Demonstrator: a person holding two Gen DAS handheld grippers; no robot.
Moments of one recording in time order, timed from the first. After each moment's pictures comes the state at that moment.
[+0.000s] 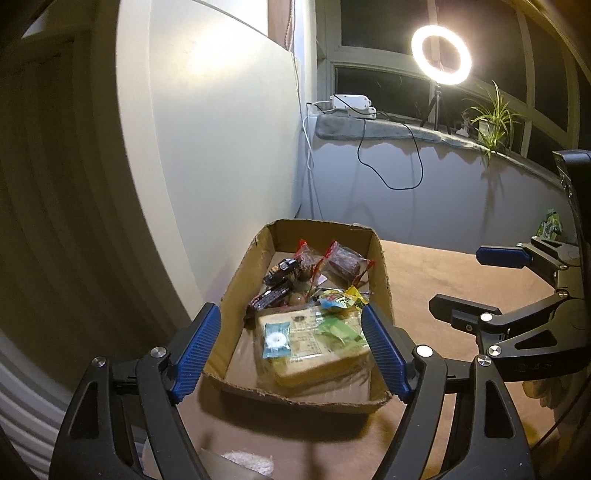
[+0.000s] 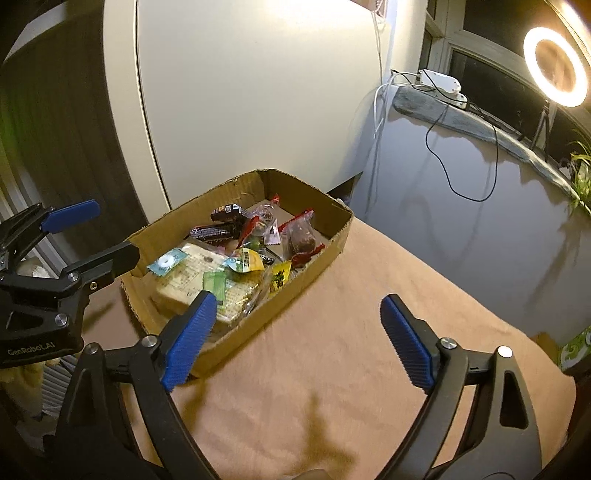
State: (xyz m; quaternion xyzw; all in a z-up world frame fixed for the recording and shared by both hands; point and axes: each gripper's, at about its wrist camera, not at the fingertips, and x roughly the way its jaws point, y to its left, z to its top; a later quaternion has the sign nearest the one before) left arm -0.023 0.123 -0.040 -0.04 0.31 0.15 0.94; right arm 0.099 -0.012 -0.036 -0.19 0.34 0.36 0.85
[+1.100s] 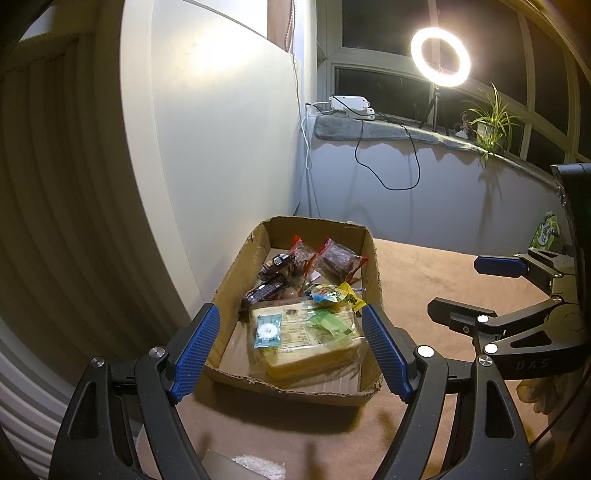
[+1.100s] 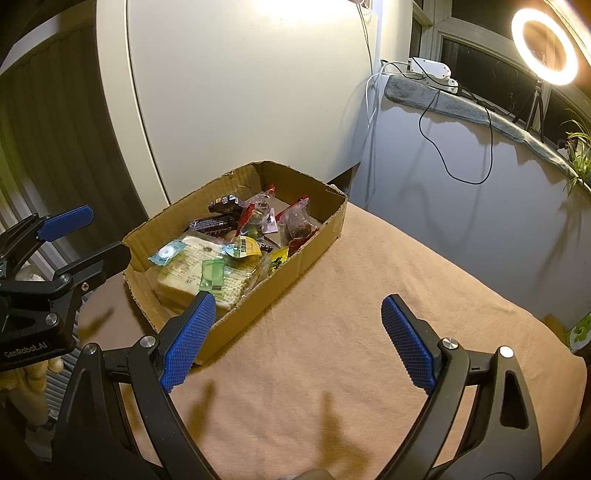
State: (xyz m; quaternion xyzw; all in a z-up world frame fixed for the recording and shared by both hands) left arm -0.029 0.113 -0.040 -0.05 0.30 0.15 0.94; right arm 0.098 -0.027 -0.042 -0.17 0.36 0.36 0.85
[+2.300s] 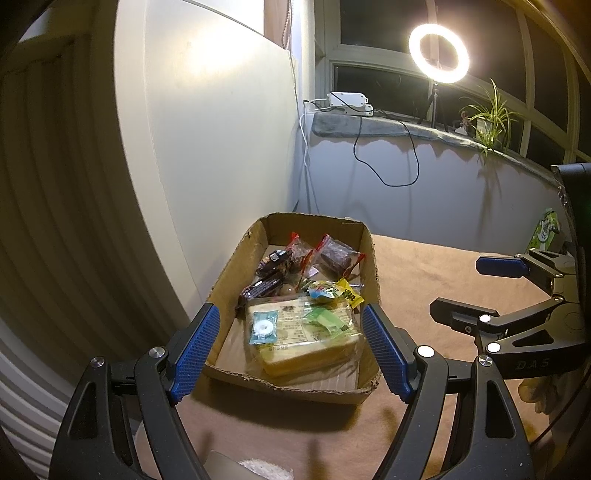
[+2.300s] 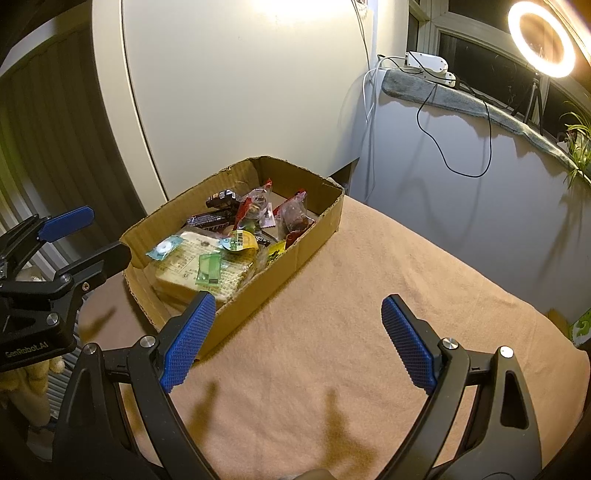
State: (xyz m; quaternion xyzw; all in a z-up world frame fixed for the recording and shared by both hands) left arm -0.027 0.111 -0.041 -0.04 0.31 0.15 0.94; right arm 0.095 -0.027 -0.047 -0.16 0.37 0.35 0.85
